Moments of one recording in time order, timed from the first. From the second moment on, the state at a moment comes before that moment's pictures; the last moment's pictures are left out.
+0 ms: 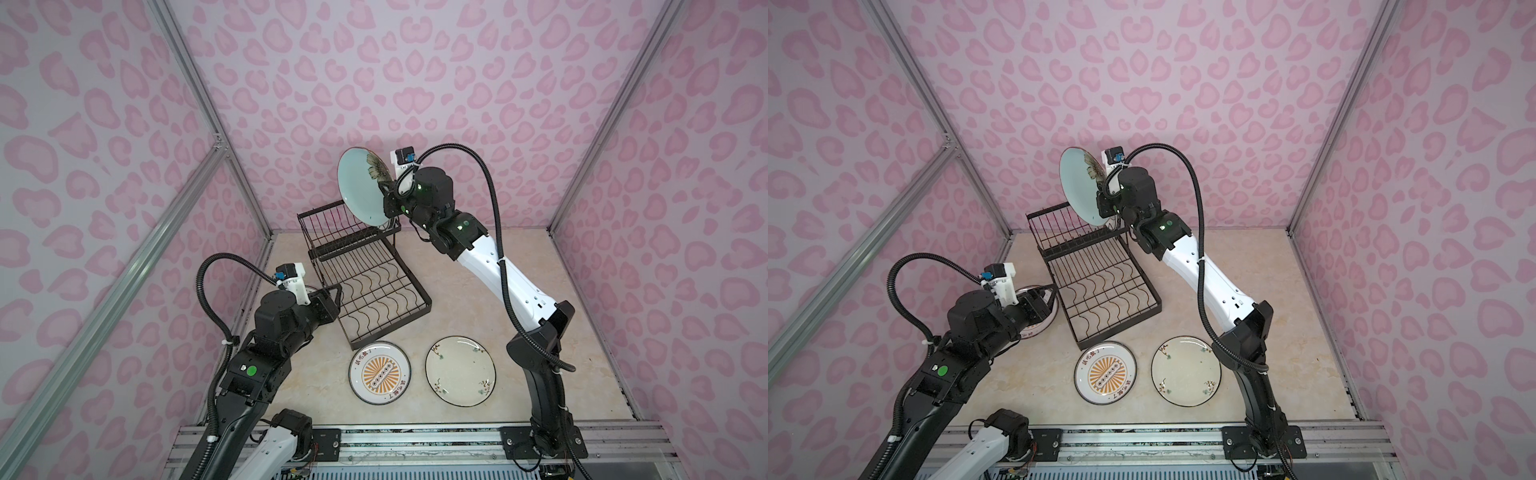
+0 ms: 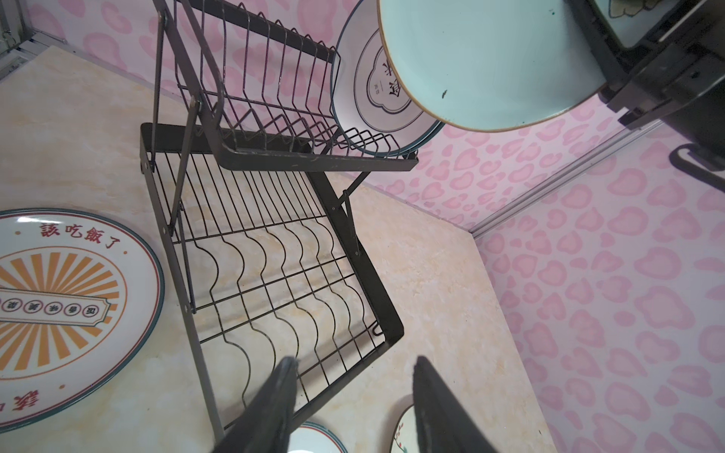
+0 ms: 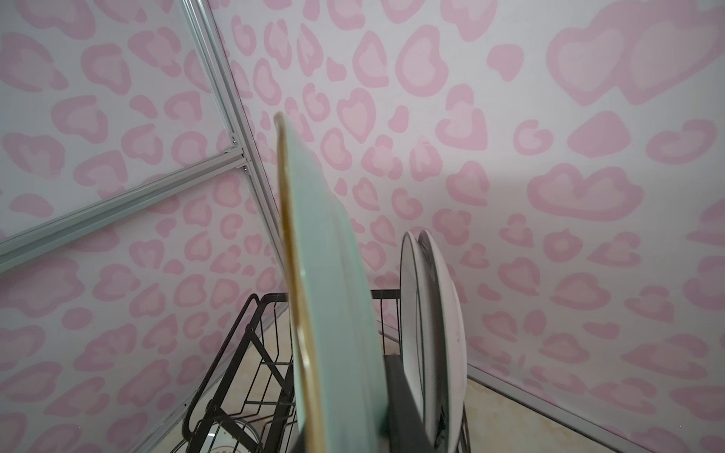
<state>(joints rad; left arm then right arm) -0.33 0.71 0.88 -0.51 0.05 -0.63 0.74 2.11 2.44 -0.41 0.14 0.14</state>
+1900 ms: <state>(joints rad) -0.33 0.65 0.77 -0.50 0.08 -0.63 0.83 2.50 2.65 -0.08 0.64 -0.23</state>
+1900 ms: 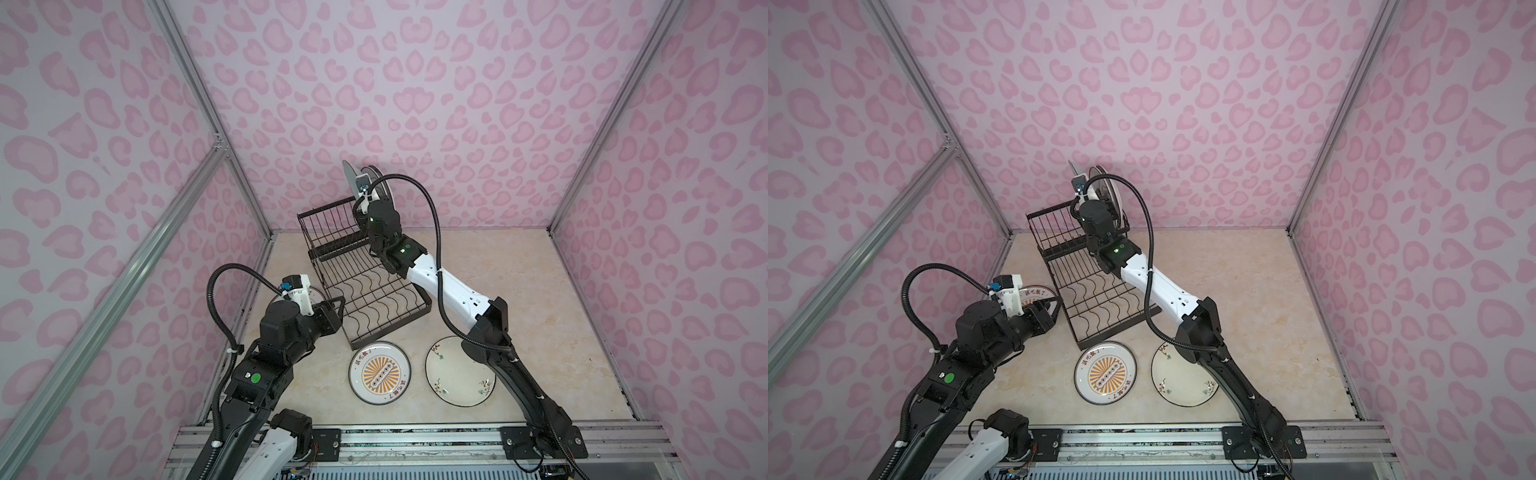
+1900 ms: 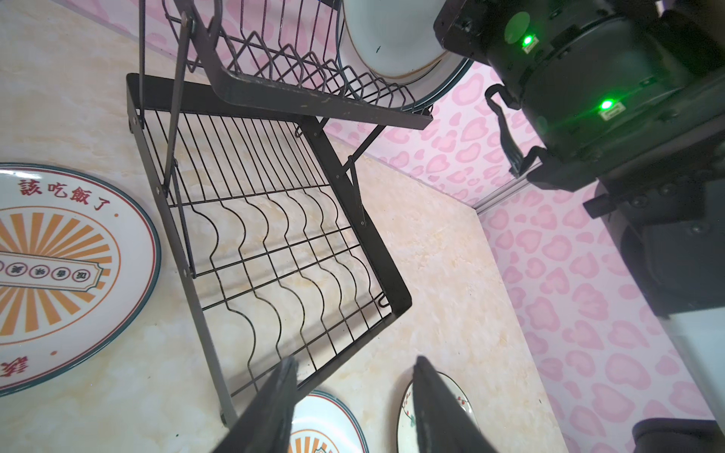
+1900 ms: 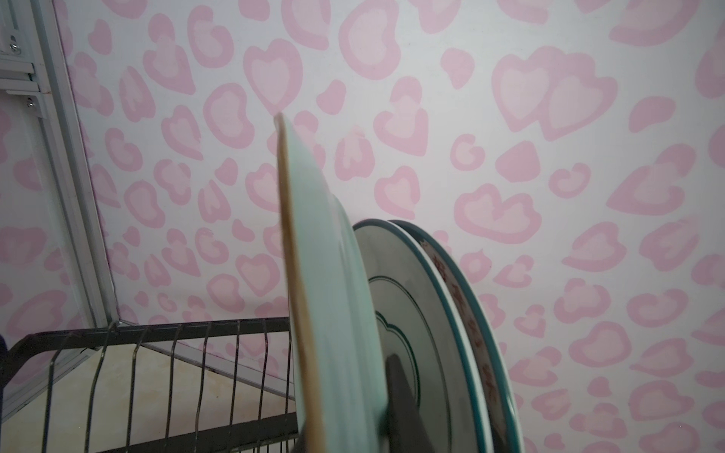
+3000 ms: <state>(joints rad) -0.33 0.68 0.77 -0.49 0.08 -0.63 0.82 2.51 2.59 -0.10 0.63 -0.23</state>
